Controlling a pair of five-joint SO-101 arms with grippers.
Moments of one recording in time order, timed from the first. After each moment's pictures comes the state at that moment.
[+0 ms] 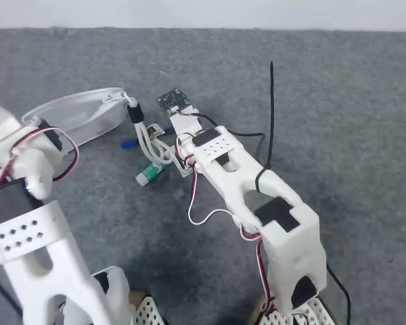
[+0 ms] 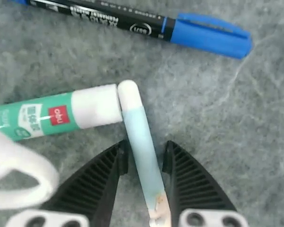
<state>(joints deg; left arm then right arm) -30.6 -42.2 25.7 69.1 17.5 -36.1 27.8 3.0 46.3 1.5</state>
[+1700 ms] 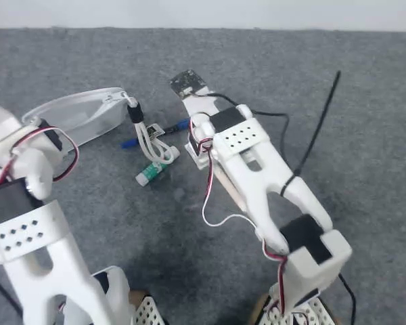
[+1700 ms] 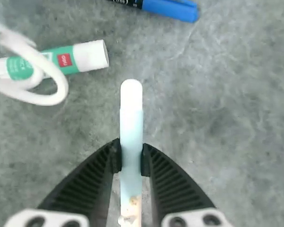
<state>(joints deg) -30.6 -42.2 25.7 69.1 17.5 -32.4 10.4 0.2 69.6 5.8</state>
